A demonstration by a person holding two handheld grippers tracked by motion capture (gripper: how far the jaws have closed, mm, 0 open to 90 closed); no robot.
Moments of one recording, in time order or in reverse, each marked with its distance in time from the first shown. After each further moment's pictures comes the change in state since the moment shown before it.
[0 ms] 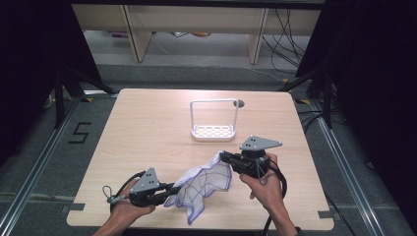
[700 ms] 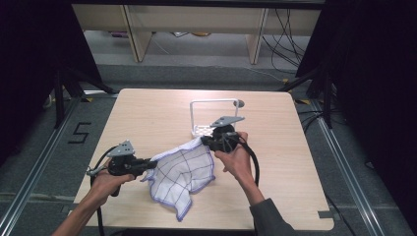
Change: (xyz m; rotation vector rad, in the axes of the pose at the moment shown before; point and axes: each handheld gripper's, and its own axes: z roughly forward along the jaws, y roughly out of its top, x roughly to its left) left arm 0.101 -0.012 -0.017 0.045 0.121 -0.198; right arm -0.019 0.039 0.098 0.137 -0.043 0.002
